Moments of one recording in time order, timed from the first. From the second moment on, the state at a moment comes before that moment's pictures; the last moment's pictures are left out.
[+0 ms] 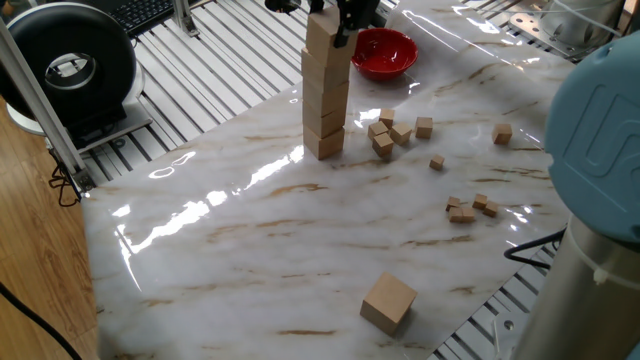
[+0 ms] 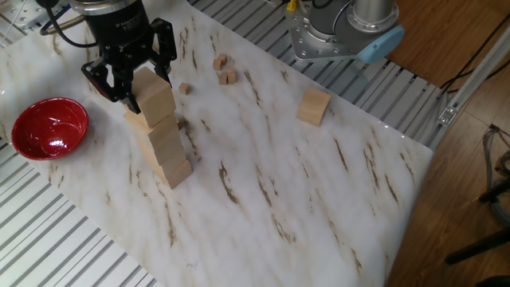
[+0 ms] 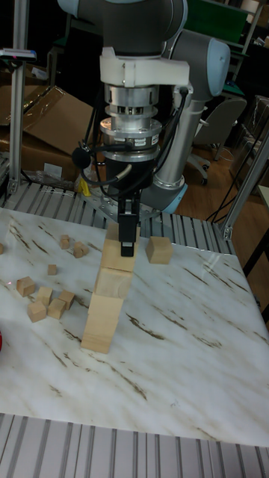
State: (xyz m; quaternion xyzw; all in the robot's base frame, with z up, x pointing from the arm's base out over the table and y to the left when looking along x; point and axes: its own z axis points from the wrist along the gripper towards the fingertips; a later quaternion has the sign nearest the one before) arm 0.589 -0.014 0.264 -0.69 0.71 0.06 0.10
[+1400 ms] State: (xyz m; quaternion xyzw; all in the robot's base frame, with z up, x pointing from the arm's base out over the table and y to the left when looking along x) arm 0.593 -0.020 0.285 -0.71 0.70 0.04 0.09
